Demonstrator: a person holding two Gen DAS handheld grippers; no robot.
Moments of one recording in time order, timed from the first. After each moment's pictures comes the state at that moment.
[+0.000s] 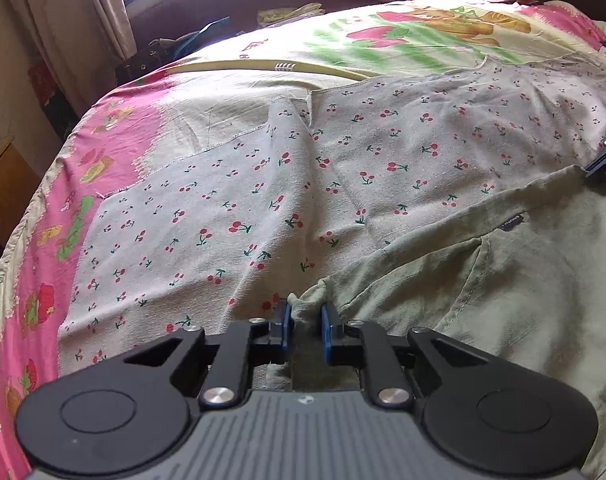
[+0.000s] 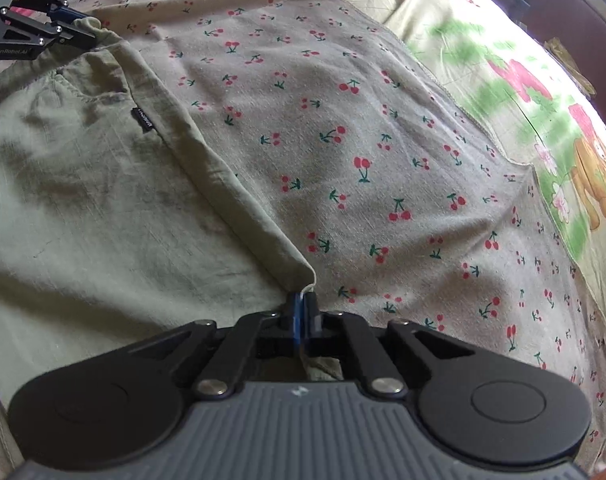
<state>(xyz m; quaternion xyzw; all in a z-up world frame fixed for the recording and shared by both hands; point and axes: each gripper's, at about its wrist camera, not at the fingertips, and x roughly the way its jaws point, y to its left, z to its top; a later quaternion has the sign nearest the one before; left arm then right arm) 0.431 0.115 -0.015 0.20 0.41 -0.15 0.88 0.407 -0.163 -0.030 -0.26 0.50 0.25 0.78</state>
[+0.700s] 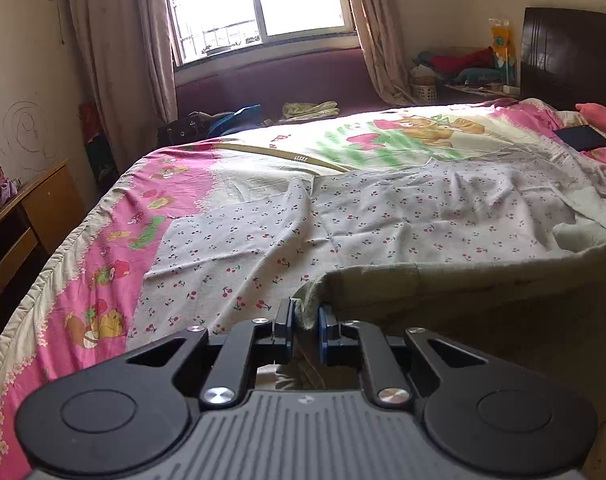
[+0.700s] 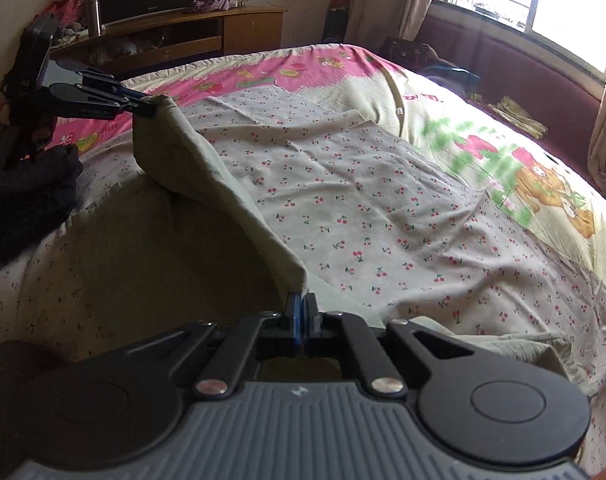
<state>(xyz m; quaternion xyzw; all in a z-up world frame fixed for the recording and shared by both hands) 0.202 0.189 0.066 0.12 0.28 -0.16 0.94 0.132 -0.156 0.079 -0.15 0.38 0.26 0.87</state>
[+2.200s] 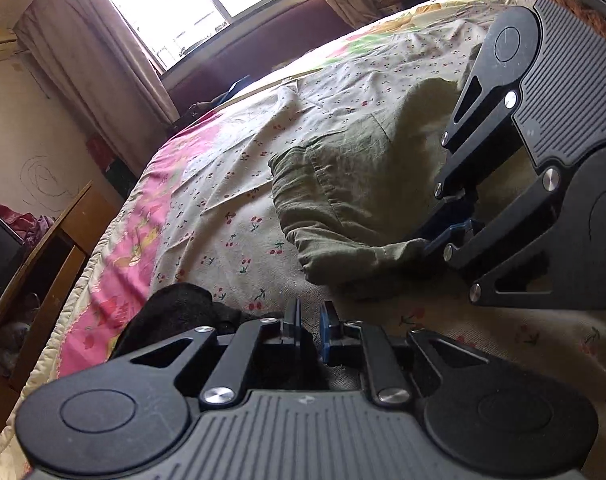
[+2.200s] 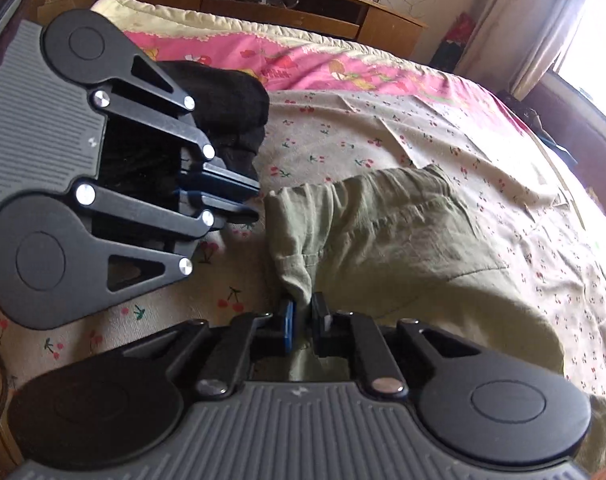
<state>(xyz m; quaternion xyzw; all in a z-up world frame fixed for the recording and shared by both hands) 0.089 0.216 -0.043 0.31 0.28 -0.11 0.90 0.094 0.146 -0.046 -0.28 0.32 0.33 0.84</state>
